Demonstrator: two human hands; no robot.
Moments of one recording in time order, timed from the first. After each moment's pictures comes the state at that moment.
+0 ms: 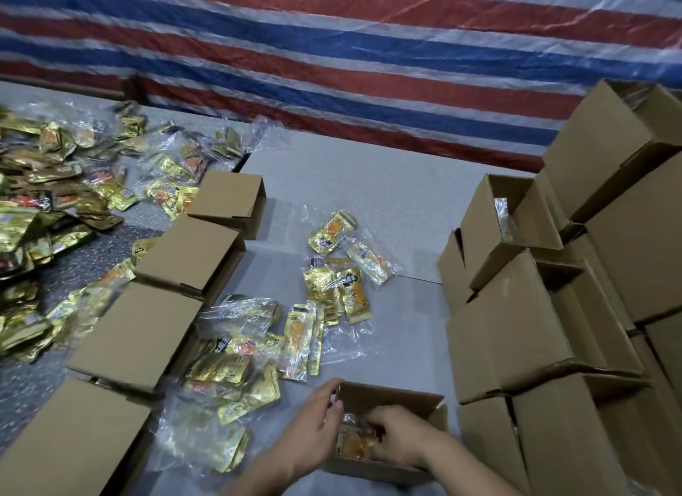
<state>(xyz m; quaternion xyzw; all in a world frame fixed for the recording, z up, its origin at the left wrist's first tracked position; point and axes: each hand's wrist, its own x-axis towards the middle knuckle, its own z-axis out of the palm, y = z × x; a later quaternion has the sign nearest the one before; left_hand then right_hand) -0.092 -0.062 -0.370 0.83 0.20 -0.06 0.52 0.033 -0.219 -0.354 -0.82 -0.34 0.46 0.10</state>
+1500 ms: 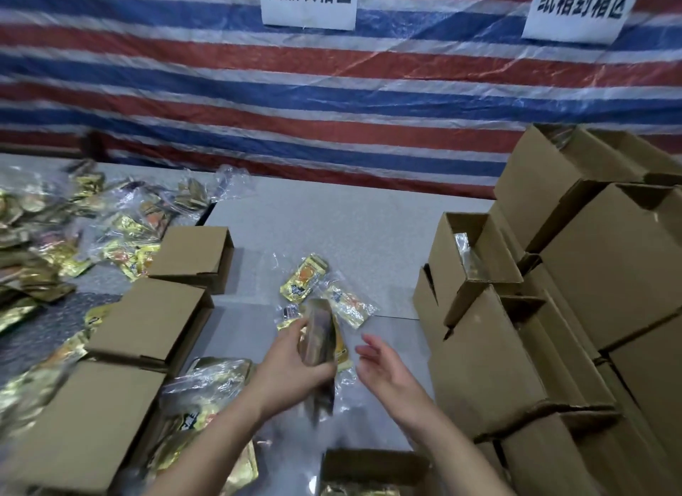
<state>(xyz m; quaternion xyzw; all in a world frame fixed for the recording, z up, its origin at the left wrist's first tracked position) 0.022 0.015 -0.247 0.83 0.19 0.02 0.52 0.082 -0.174 -0.238 -0.71 -0.12 0.36 0.59</state>
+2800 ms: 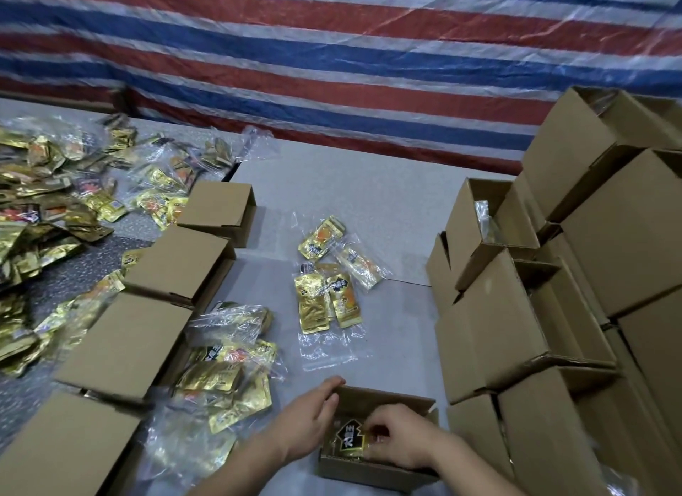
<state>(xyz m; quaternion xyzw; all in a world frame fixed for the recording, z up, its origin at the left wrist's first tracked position) -0.073 -0.053 -0.346 0.87 0.15 -0.13 0.46 0.039 -0.234 -0.335 -0.81 -0.33 0.47 0.12</state>
